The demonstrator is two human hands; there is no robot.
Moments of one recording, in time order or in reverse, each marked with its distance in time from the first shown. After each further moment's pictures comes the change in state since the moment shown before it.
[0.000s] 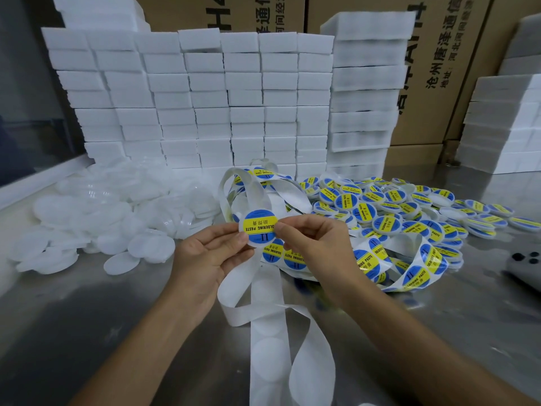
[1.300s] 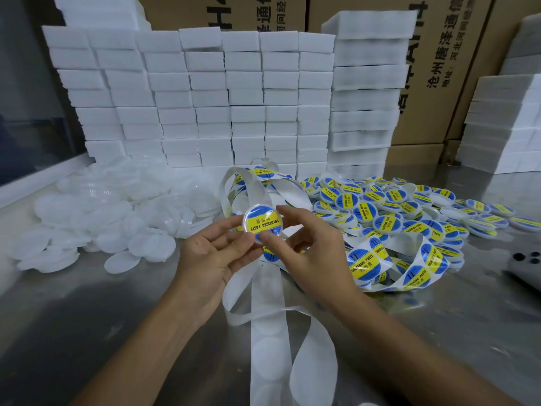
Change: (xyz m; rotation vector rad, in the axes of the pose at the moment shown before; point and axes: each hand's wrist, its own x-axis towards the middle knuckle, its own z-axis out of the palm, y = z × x) left_hand -0.010 0.005 0.012 -0.016 -0.094 0.030; right_hand -0.007 0.013 0.008 -0.354 0.080 -0.396
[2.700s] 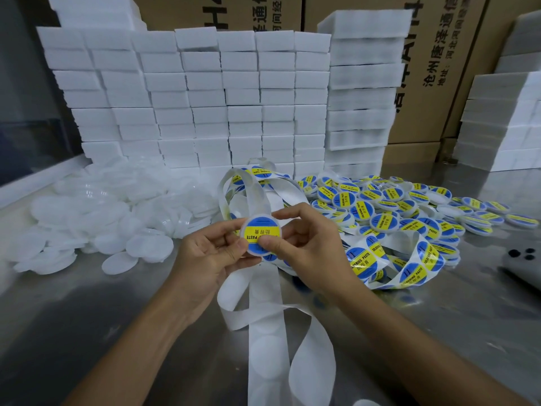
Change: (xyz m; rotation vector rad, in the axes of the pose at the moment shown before) left_hand 0.002 0.001 -0.010 0.143 -0.122 0.042; right_hand 0.007 0.001 -0.006 0.182 -0.124 0.097
